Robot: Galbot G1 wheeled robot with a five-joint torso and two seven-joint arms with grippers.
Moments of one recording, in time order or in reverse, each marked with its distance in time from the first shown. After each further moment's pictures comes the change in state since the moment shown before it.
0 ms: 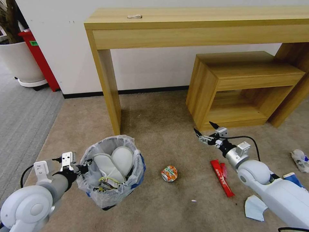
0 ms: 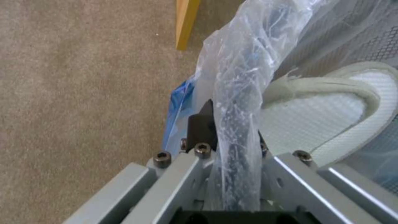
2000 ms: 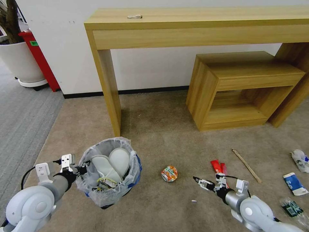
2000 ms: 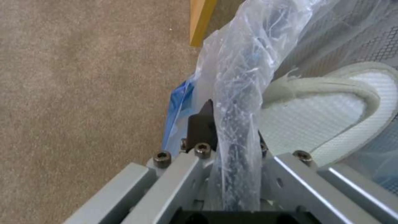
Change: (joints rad) left arm -0.005 0.014 0.023 0.093 0.040 -0.060 0.047; right arm -0.346 0.064 0.054 -0.051 0.640 -0.371 0.009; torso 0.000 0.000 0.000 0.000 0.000
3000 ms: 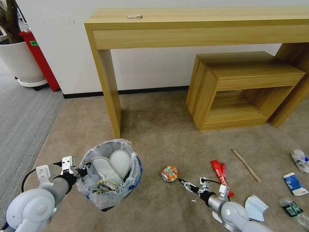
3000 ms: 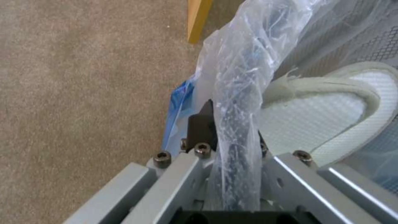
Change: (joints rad) left arm 0.022 -0.014 0.001 -0.017 0.014 -0.008 0.006; right arm 0.178 0.185 -0.170 -0.244 0.029 0.091 -0.174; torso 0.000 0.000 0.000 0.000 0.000
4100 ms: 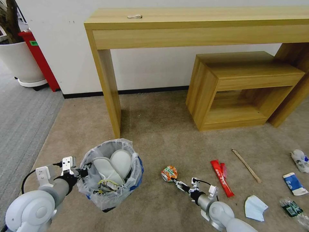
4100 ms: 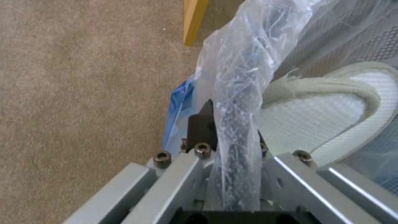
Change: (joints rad) left arm 0.015 -0.006 -0.007 -0.020 0.003 -0.006 0.004; right arm 0.053 0.114 -0.023 -0.128 -0.023 0.023 -0.046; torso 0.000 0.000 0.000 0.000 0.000
